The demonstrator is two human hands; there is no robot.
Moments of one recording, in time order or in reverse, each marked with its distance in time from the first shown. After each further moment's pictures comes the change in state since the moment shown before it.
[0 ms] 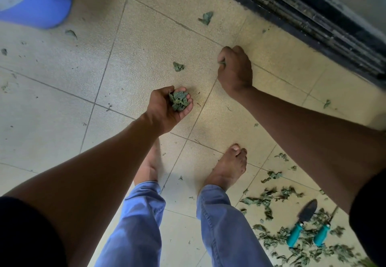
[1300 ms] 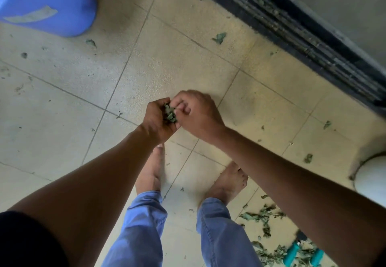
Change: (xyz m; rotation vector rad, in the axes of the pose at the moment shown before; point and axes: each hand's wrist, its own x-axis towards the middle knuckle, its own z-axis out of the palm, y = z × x) left_hand -0.008 0.021 -0.026 -0.032 -0.021 0.039; right_hand -0.073 -0.110 -0.006 0.350 -0.281 -0.217
